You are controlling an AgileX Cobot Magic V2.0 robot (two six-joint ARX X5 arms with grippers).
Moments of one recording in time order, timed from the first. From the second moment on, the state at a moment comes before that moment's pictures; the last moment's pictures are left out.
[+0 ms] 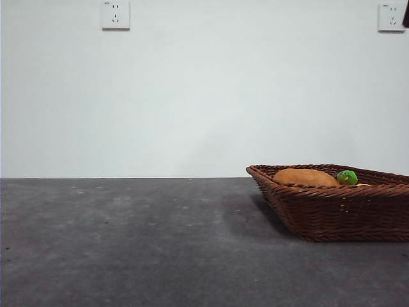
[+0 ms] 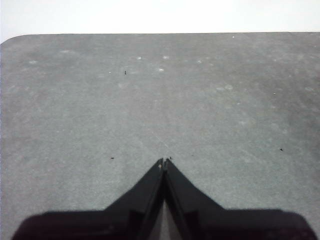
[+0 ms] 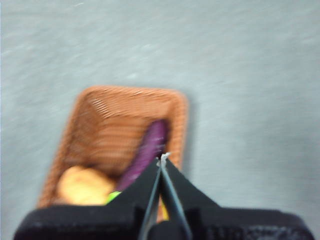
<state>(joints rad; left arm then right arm) 0.02 0.02 0.05 -0.27 0.03 -0.02 0.00 1.19 1.34 -0.82 -0.13 -0.05</state>
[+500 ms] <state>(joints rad) 0.02 0.02 0.05 -0.27 0.03 -0.02 0.01 0.47 0.75 -0.51 -0.12 -0.03</state>
